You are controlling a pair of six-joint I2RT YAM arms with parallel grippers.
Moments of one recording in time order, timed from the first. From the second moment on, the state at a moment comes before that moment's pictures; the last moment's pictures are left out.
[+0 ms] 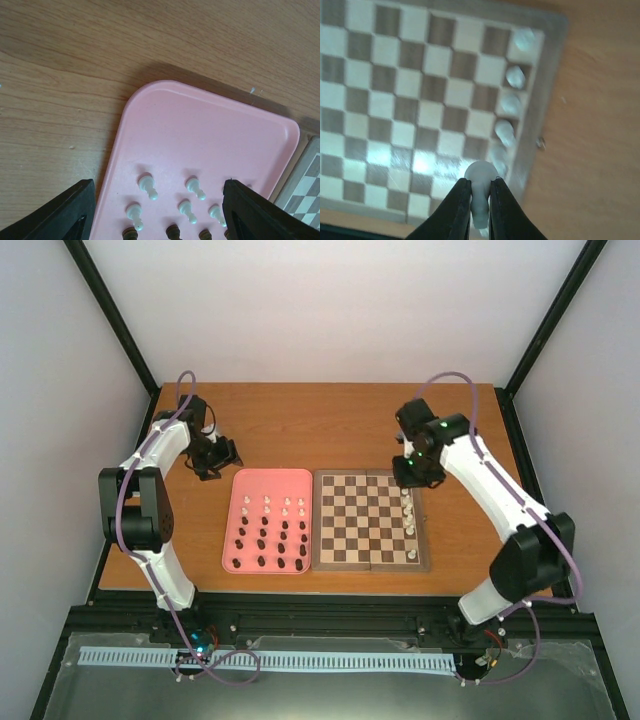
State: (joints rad) left arm 0.01 1.83 1.44 -0.97 0.32 -0.40; right arm 0.43 1.60 1.50 -1.22 0.00 0.24
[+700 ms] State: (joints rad) left arm 0.01 1.86 1.44 -0.97 0.33 -0.40; right arm 0.40 1.38 0.98 -1.15 -0.11 0.43
